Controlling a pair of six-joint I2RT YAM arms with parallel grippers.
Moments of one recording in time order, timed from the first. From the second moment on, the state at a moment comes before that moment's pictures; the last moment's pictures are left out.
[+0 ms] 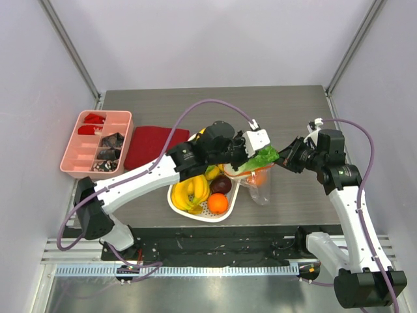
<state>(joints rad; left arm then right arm) -1.05 1.54 1.44 -0.22 0.12 0.23 0.03 0.88 0.91 -0.68 -0.51 0.69</state>
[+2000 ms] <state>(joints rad) -0.90 1.93 1.91 -0.77 0.25 -0.52 0.04 0.76 0.88 -0.59 -0.64 0.68</state>
